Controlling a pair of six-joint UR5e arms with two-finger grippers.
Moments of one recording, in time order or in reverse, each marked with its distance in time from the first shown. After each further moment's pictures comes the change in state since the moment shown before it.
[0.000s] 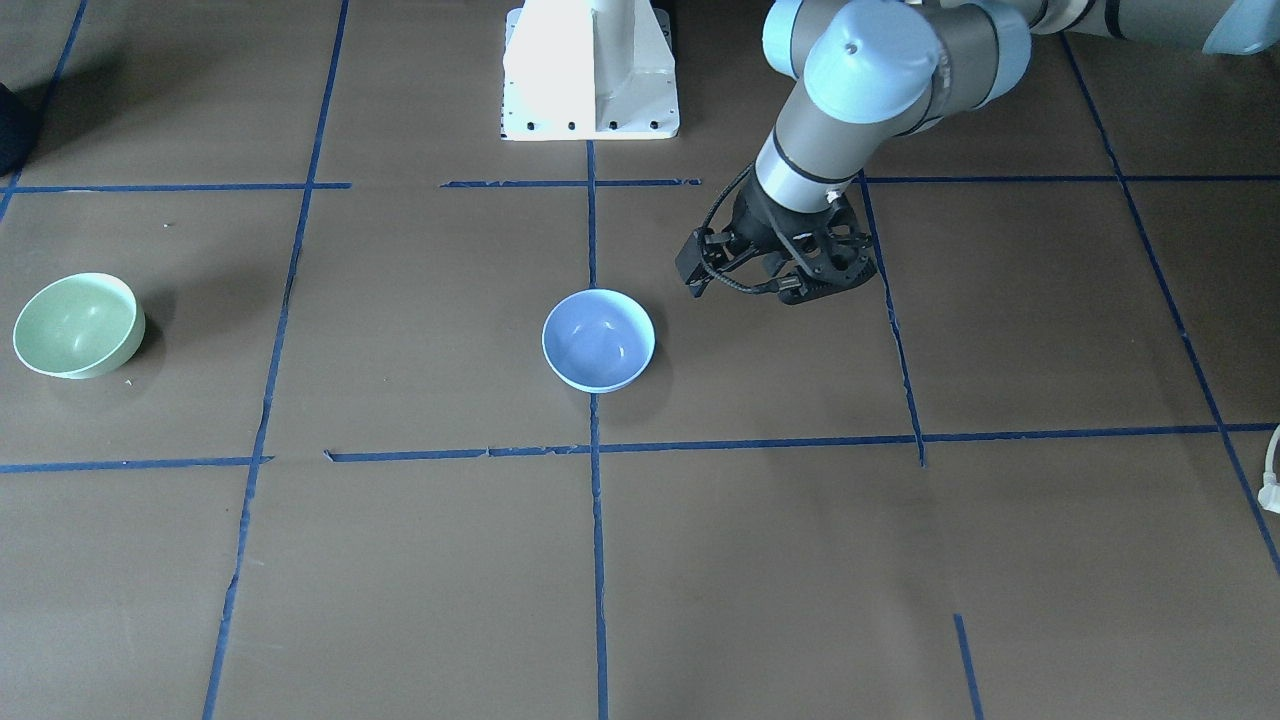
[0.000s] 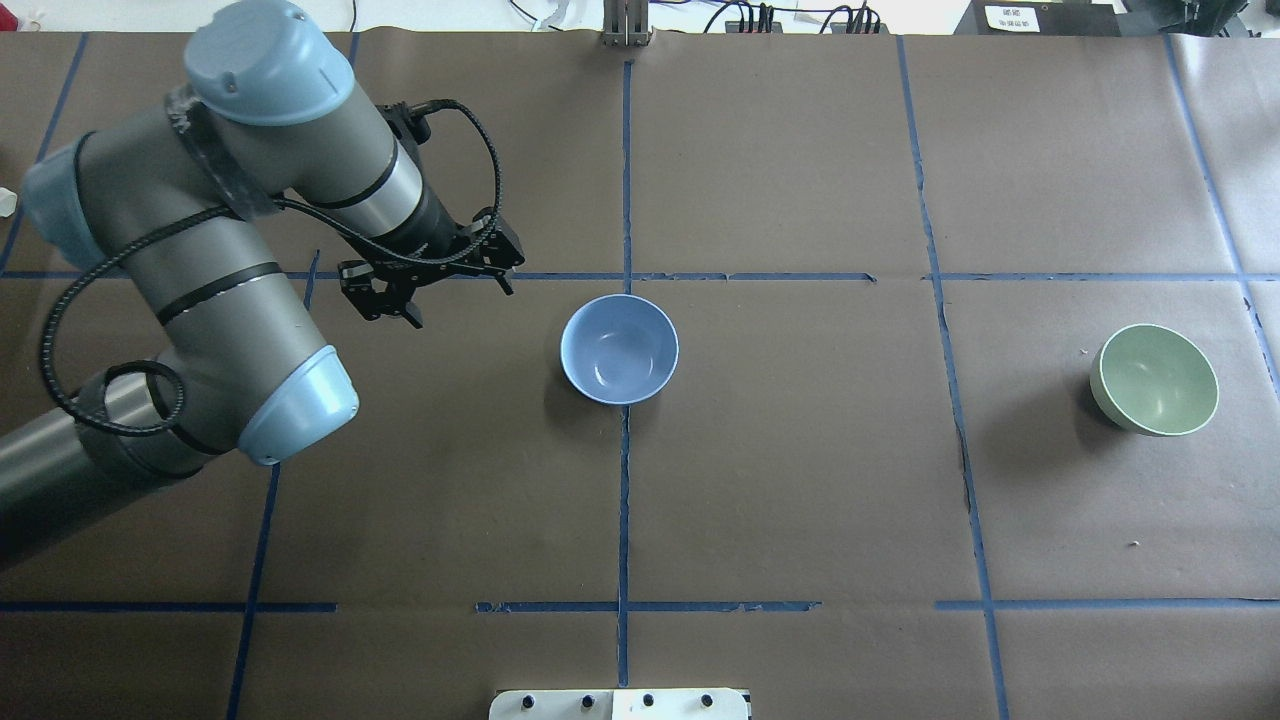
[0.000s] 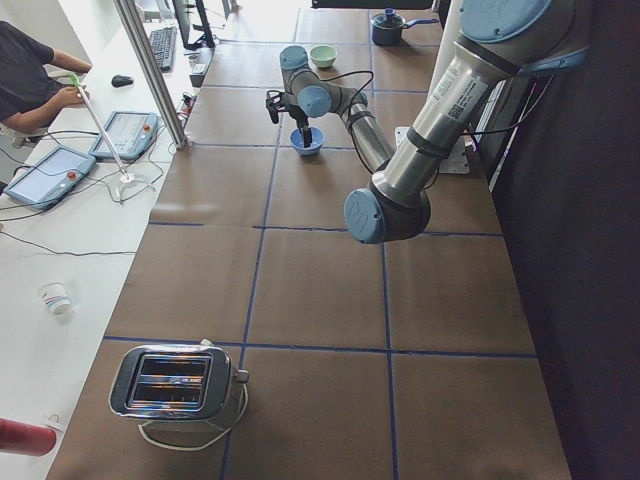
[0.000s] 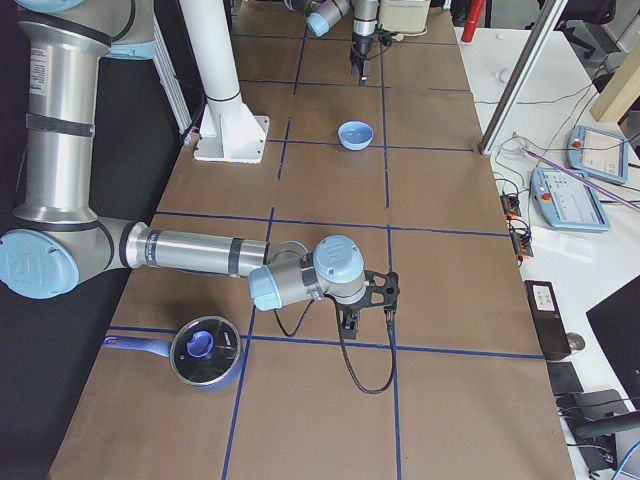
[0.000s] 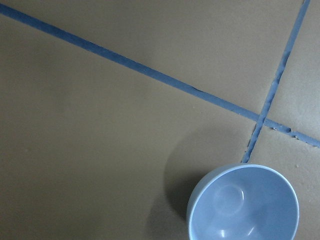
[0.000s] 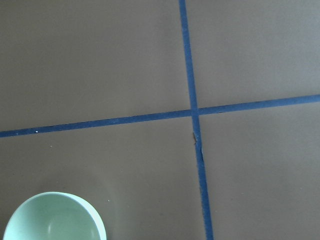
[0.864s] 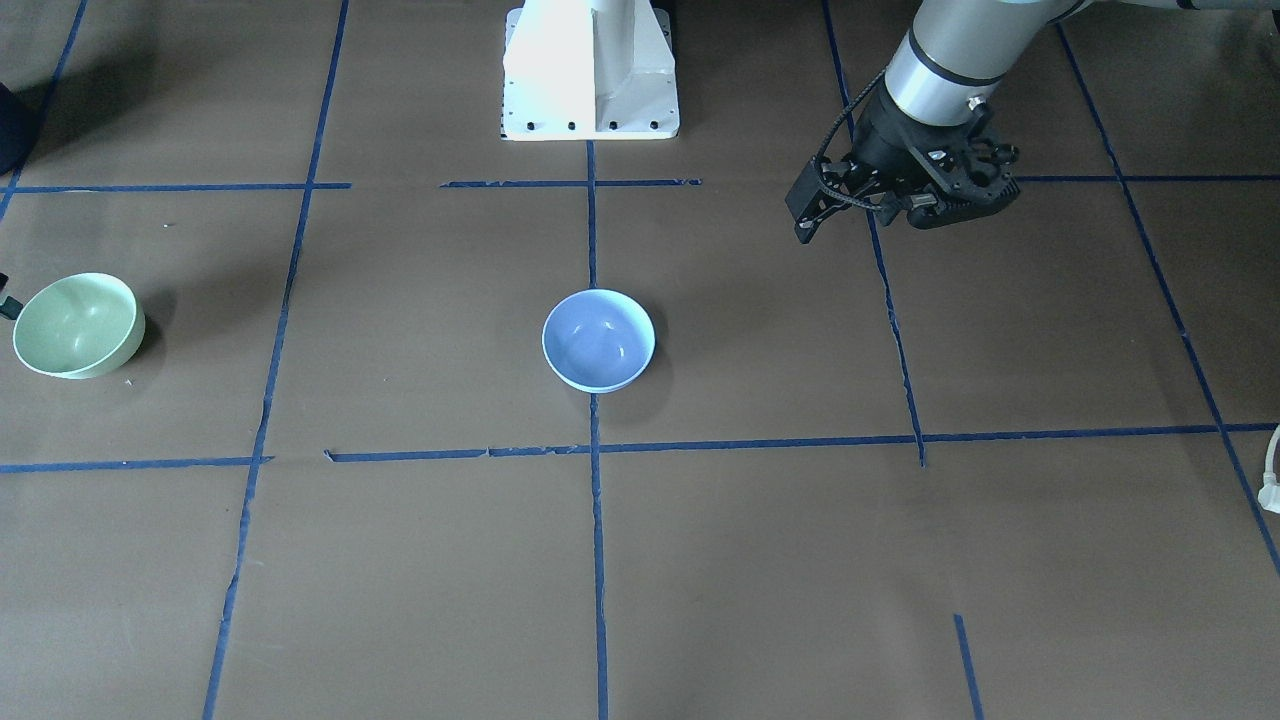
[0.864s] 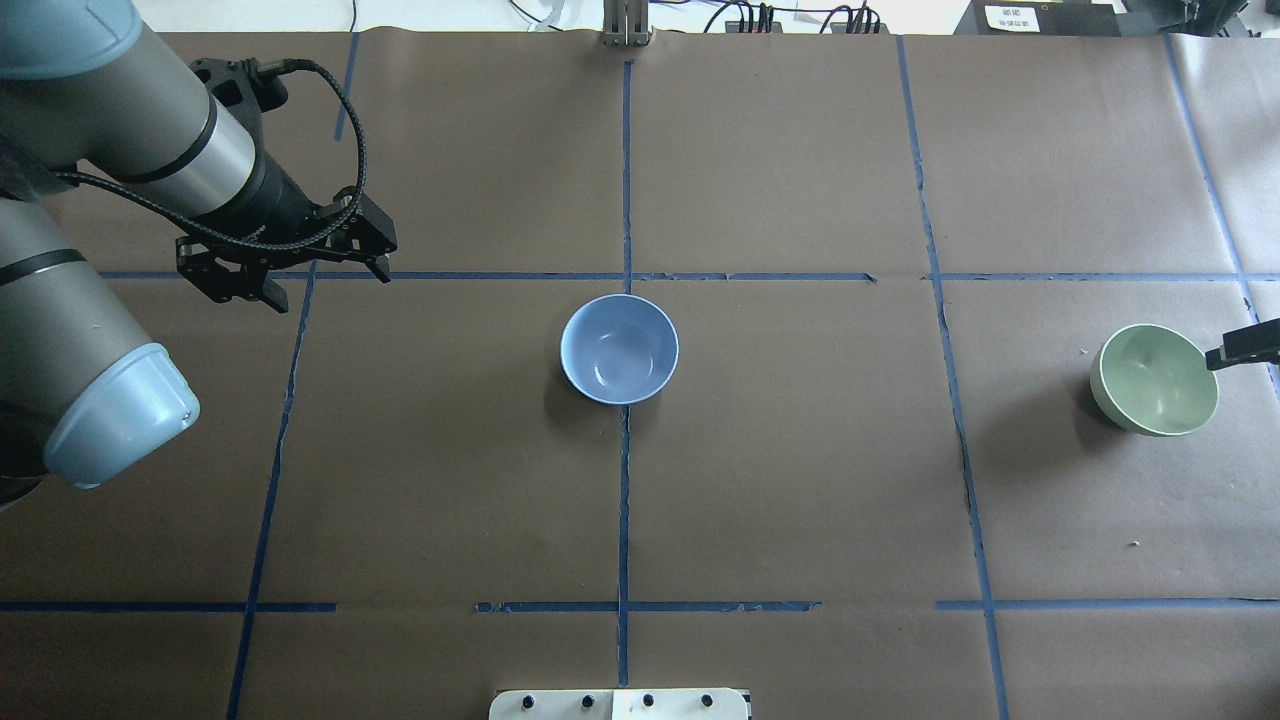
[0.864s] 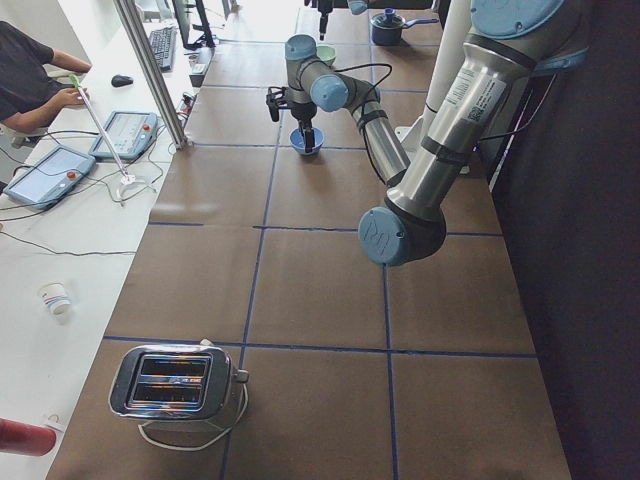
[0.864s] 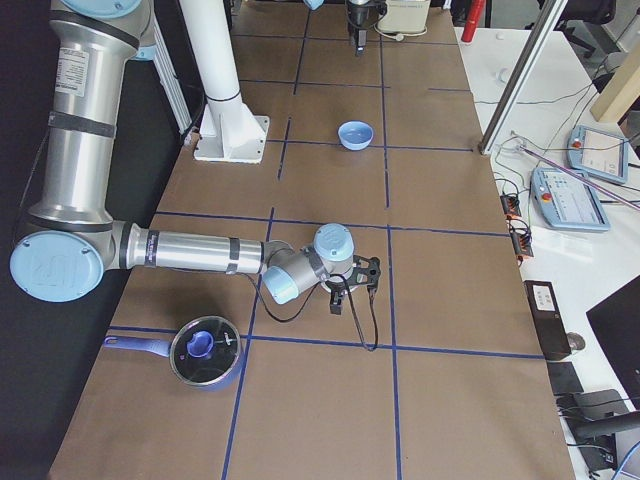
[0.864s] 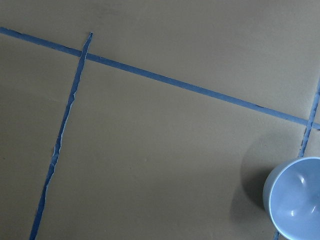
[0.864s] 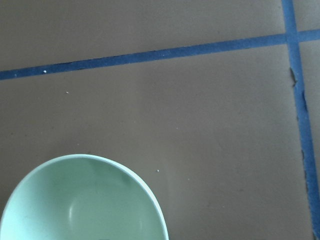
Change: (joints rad) left arm -0.081 0.121 -0.198 0.140 0.000 0.114; right arm -0.340 -0.023 -0.050 0.268 -0.137 0.336
